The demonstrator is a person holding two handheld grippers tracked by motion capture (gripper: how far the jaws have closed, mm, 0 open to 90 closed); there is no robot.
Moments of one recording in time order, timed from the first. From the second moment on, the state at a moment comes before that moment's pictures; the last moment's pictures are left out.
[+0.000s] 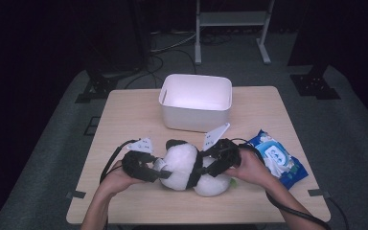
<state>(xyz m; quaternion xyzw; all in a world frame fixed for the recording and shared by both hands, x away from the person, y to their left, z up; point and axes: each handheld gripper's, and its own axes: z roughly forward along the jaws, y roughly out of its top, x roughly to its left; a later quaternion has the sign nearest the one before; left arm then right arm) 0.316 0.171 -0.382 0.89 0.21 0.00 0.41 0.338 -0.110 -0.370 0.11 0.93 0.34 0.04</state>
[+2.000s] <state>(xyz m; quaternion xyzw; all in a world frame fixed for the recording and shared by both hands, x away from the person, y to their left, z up) 0.323 0.181 -0.381 0.87 0.24 0.06 0.42 0.350 -0.092 -0.383 0.11 0.94 0.33 0.06</state>
